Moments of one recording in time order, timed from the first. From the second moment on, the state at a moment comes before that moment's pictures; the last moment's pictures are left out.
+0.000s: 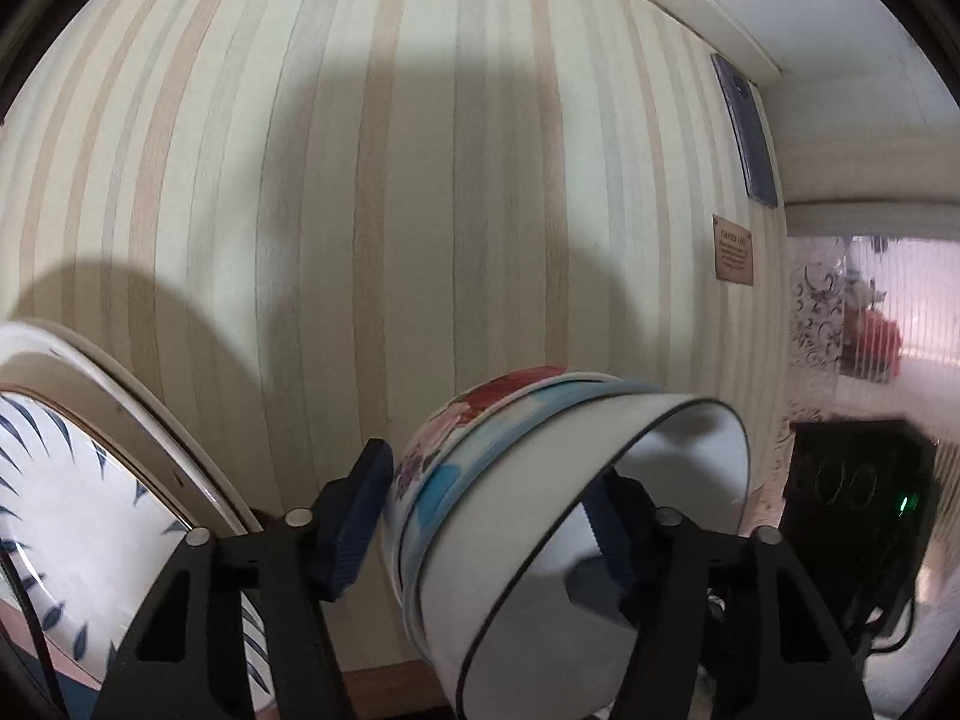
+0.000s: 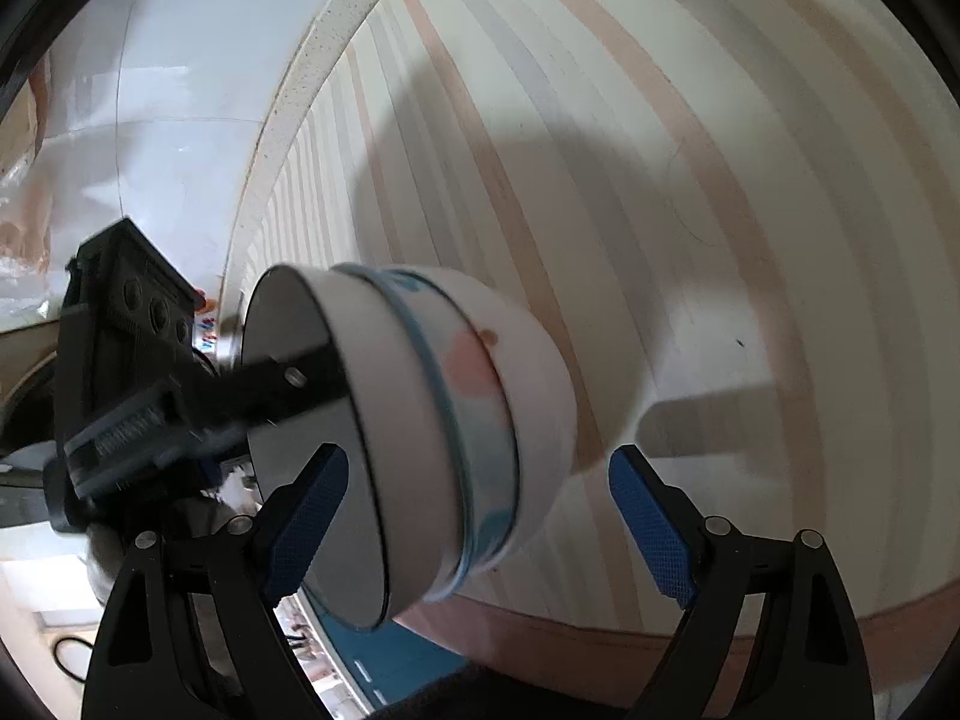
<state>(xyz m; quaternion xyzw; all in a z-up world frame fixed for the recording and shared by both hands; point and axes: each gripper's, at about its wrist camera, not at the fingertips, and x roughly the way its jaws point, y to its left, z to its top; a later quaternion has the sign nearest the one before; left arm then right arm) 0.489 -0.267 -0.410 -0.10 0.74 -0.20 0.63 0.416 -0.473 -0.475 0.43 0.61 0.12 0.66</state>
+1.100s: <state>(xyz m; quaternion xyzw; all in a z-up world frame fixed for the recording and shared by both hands) 0.478 -0.203 -0.341 -0.14 0.68 -0.16 0.70 0.464 -0.419 -0.432 0.34 0.62 0.17 0.69</state>
